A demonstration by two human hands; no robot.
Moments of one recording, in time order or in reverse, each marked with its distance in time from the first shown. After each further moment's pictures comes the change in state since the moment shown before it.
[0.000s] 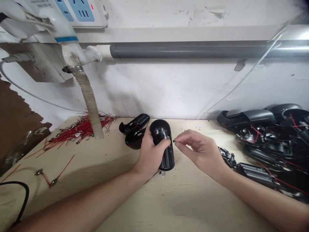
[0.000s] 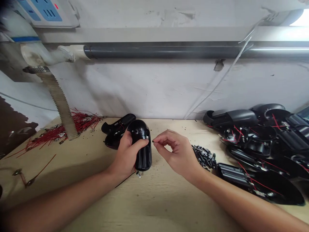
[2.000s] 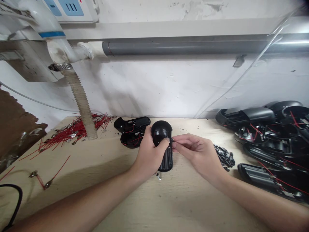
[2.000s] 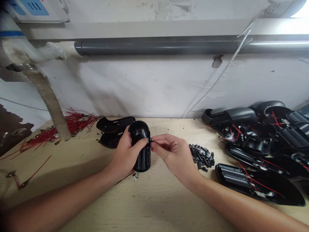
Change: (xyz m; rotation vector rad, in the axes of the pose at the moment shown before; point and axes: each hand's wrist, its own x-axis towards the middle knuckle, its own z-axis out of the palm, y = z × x) left_hand 0.003 -0.004 -0.001 0.236 -0.038 0.004; right_hand -0.009 0.002 0.005 0.253 0.101 0.340
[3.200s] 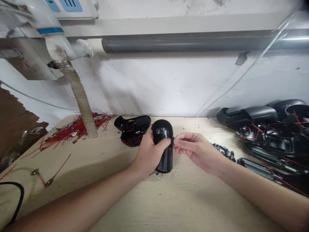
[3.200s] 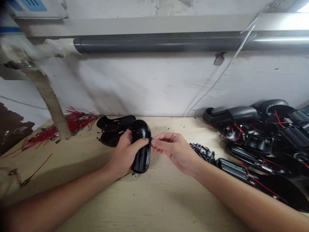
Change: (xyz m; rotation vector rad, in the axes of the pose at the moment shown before) left_hand 0.002 0.004 -0.002 -0.153 -0.076 -0.076; right_hand 0.017 -0.007 -0.012 0.361 -0.222 0.389
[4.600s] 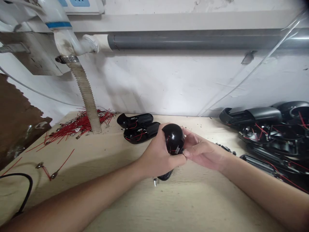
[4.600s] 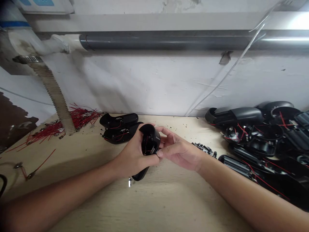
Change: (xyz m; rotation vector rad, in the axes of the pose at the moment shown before) left_hand -0.007 0.007 -0.002 0.143 -0.371 0.209; right_hand 0.007 0.000 -0.018 0.073 -0.441 0.071
